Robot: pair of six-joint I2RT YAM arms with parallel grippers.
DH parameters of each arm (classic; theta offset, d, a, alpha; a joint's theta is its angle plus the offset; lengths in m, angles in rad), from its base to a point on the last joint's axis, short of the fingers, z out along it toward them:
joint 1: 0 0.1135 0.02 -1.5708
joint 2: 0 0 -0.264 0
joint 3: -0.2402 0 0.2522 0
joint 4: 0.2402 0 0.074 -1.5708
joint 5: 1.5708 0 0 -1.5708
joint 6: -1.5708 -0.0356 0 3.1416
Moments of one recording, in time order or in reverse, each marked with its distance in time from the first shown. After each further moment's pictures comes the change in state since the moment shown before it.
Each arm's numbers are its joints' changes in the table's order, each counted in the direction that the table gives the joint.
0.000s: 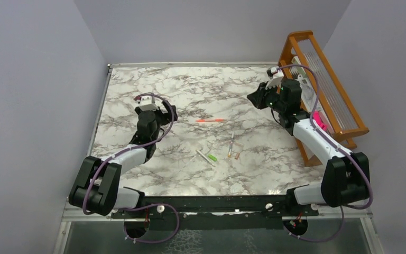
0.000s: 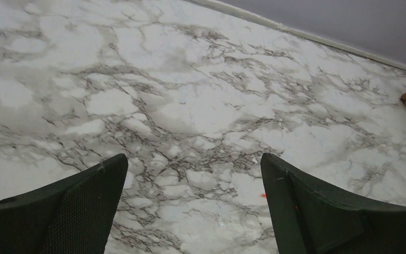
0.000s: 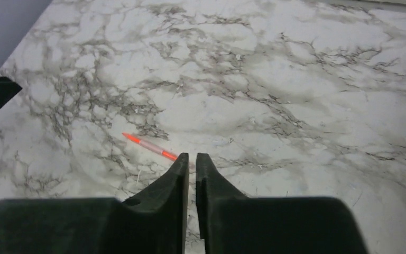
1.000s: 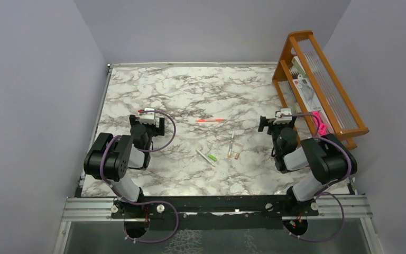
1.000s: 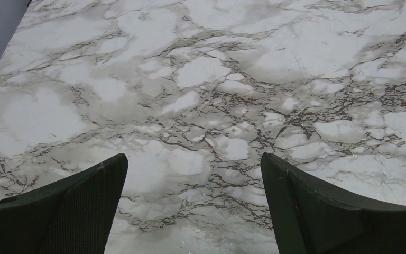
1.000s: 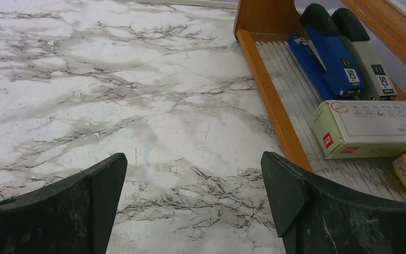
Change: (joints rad) left arm 0.184 0.325 0.203 -0.504 0.143 -0.441; right arm 0.005 0.255 0.703 -1.227 0.548 0.234
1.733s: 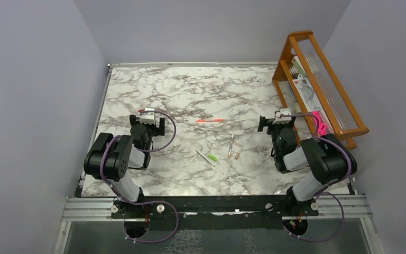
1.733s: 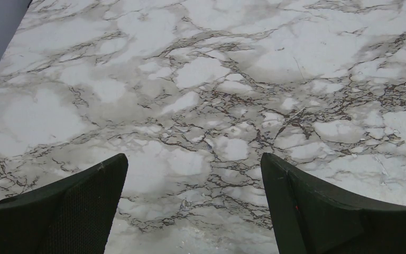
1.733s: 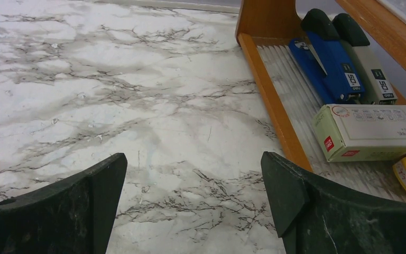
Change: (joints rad) left arm -0.001 0.000 0.000 -0.002 0.001 -0.001; right arm 0.012 0.000 0.004 -0.010 0.006 0.008
